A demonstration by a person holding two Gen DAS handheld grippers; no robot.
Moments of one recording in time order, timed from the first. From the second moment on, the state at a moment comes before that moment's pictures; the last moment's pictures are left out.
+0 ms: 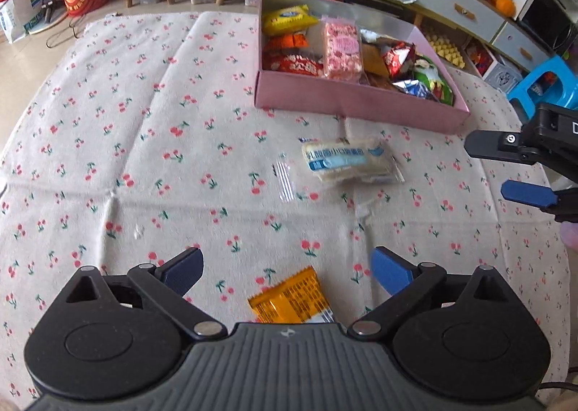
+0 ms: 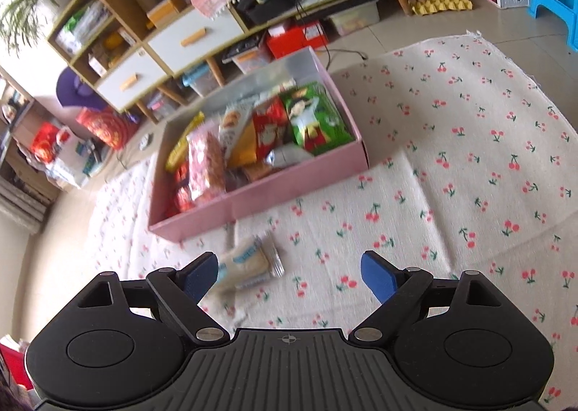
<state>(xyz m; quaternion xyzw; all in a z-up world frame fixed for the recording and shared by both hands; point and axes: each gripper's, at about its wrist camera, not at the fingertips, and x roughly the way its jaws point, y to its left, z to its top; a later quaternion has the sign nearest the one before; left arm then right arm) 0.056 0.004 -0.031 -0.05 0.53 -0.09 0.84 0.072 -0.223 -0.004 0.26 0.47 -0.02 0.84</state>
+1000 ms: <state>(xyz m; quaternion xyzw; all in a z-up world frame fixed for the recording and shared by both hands) 0.033 0.024 -0.044 -0.06 0.56 -0.10 0.82 0.082 -0.193 -0.026 0.23 0.51 -0.02 0.83</state>
